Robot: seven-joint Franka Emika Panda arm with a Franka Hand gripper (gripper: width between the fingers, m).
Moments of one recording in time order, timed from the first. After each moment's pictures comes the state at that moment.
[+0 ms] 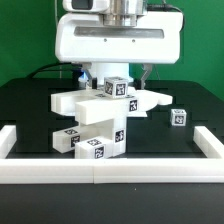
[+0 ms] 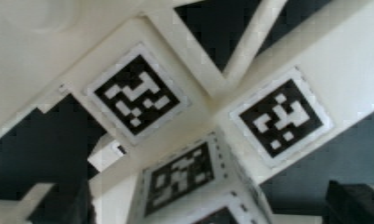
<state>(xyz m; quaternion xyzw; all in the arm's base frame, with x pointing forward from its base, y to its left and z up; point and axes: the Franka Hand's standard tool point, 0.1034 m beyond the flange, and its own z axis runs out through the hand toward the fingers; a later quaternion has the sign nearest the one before) 0.555 -0.017 0.115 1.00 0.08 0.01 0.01</state>
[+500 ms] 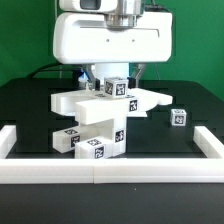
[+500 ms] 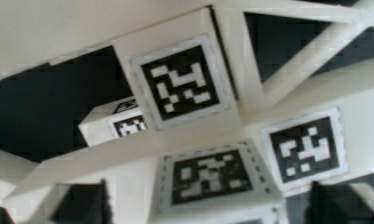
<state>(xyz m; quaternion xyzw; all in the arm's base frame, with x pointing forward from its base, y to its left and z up) 0.555 -0.021 0.115 0.98 0.19 0.01 0.02</state>
